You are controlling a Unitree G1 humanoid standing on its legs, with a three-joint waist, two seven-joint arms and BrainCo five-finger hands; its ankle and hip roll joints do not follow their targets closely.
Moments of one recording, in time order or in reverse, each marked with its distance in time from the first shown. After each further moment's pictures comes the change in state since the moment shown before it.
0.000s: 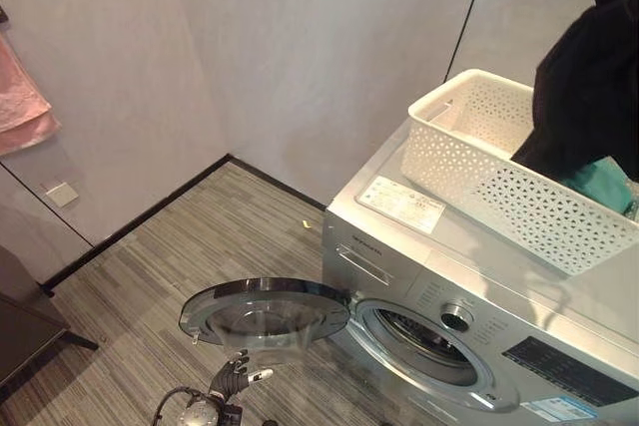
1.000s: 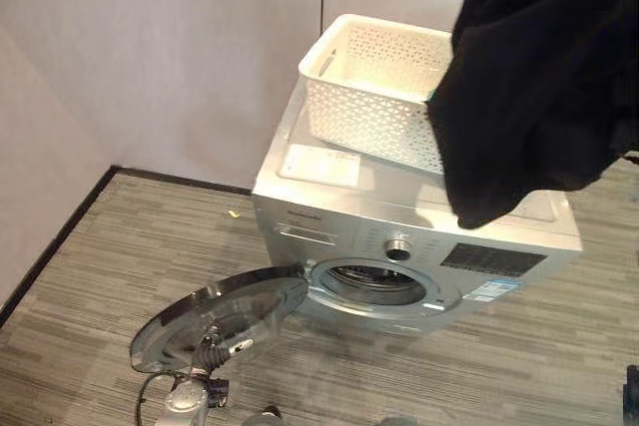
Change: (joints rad) left arm 0.023 -0.006 0.151 -0.063 0.024 -0.008 0.113; right arm 0.144 0.288 -0.170 -0.647 -0.051 -0.155 -0.081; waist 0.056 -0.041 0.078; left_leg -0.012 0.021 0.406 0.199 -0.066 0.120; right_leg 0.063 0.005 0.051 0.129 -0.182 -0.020
